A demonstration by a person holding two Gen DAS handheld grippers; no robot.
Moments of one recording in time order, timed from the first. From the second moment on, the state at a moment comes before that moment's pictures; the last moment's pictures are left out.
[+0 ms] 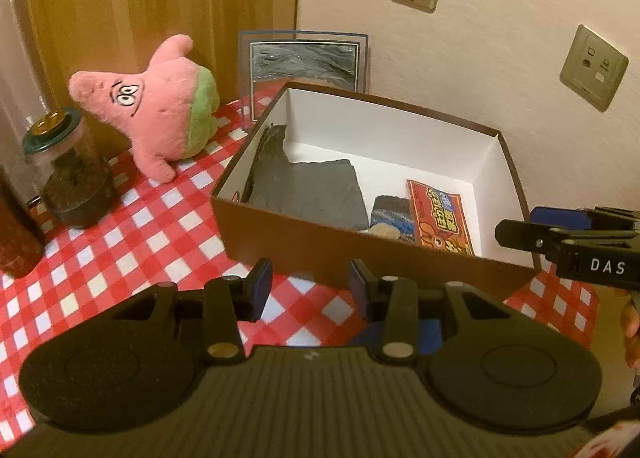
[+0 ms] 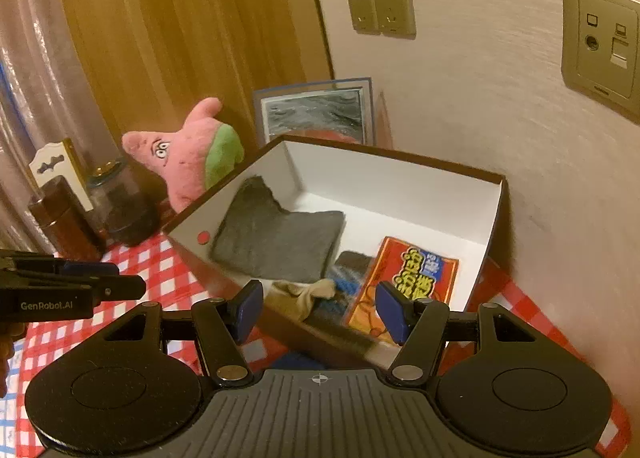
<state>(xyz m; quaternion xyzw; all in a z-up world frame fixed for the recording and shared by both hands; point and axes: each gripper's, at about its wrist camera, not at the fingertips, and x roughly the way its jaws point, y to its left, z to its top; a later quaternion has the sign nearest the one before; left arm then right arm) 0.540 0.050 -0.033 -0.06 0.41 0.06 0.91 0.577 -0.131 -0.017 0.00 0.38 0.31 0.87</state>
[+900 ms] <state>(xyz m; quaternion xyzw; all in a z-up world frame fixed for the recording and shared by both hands) 0.388 0.084 -0.068 -0.12 0.46 0.12 0.87 0.462 -0.109 -0.076 -0.02 0.48 0.36 0.80</state>
